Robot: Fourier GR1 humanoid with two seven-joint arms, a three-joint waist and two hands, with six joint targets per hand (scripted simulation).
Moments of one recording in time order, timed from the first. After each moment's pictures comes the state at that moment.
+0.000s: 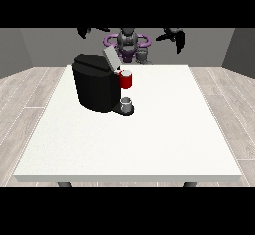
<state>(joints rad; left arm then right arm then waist) -0.46 0.01 0.33 -0.81 -0.31 -0.32 -0.26 -0.27 -0.16 -0.09 -1.31 0.08 -0.02 0.04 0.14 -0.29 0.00</state>
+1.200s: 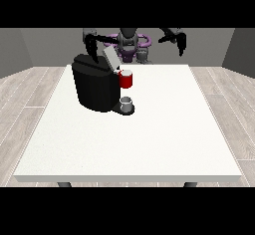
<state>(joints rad) -0.28 0.03 0.16 -1.31 -0.14 -0.29 -0.12 -0.56 -0.16 -0.17 -1.09 -0.04 0.00 0.09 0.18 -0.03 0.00</state>
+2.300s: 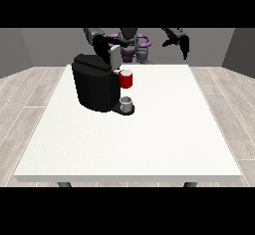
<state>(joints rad) -0.22 0.09 0.15 -1.42 -0.12 -0.25 -0.10 -0.76 -0.18 -0.10 -1.02 0.03 0.00 0.08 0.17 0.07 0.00</state>
